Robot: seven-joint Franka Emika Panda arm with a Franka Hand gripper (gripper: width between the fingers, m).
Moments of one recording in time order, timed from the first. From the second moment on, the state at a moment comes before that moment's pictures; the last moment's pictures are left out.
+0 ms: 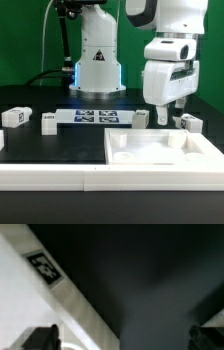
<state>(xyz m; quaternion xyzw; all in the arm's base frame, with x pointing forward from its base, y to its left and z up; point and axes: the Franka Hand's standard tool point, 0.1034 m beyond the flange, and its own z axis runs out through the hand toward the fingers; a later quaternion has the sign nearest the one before) 0.459 0.129 0.041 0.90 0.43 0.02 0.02</state>
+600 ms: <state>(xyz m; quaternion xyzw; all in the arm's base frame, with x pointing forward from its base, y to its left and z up) 0.446 0.174 0.037 0.99 0.16 0.02 -0.01</state>
